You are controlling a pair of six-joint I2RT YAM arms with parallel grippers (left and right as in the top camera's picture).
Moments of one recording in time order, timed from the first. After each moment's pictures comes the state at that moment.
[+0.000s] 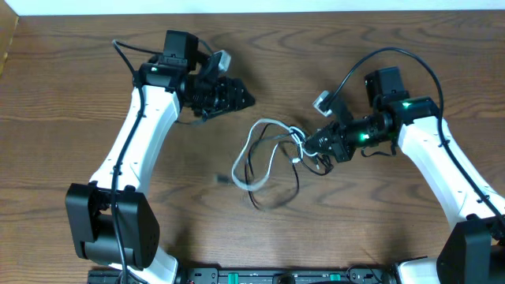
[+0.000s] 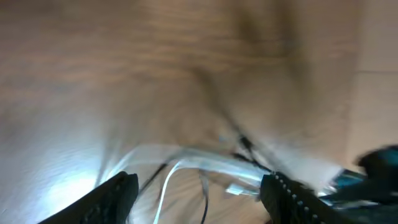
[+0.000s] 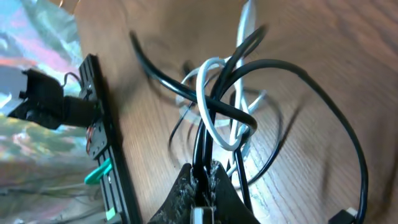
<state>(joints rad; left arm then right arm) -0.16 1.75 1.47 -0.88 0.68 -0.26 0.20 1.58 1.17 -0.91 -0.90 -0.48</state>
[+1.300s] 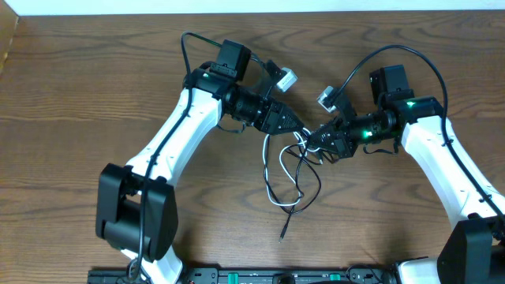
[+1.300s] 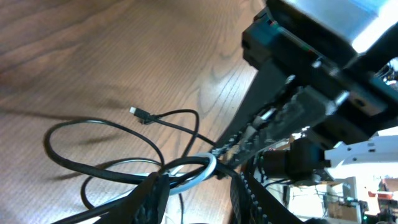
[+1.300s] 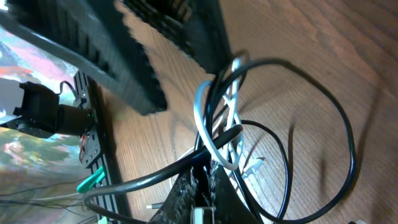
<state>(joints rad) -0.38 1.83 1.47 -0.83 1.01 0.16 0.18 1.58 1.17 -0.87 -0.91 -0.45</state>
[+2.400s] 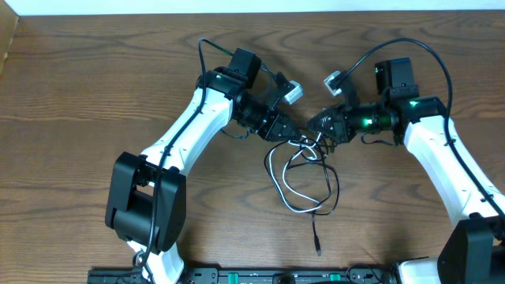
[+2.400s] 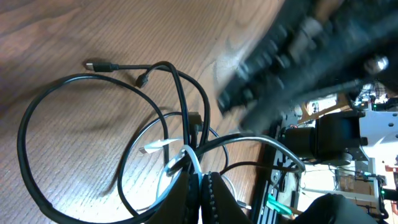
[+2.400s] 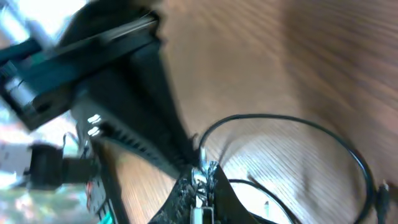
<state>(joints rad) -0.41 1.89 1.47 -0.89 0.95 0.28 0.16 1.58 1.17 -0.68 -0.88 -0.13</state>
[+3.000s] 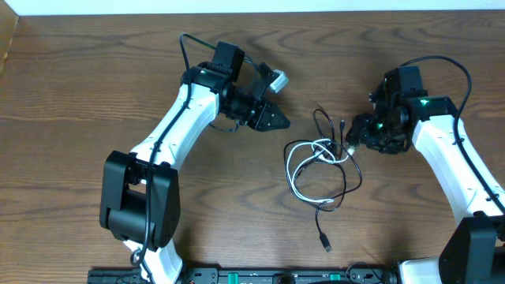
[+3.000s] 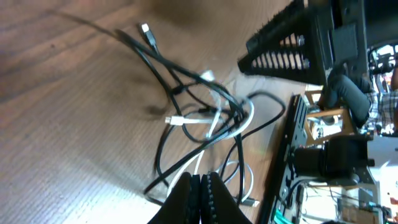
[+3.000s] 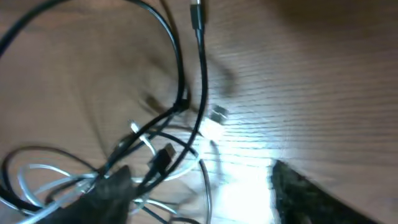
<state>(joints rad) -0.34 1.89 1.47 -0.84 0.94 0.22 0.10 1.58 1.17 -0.94 -0.22 0.30</state>
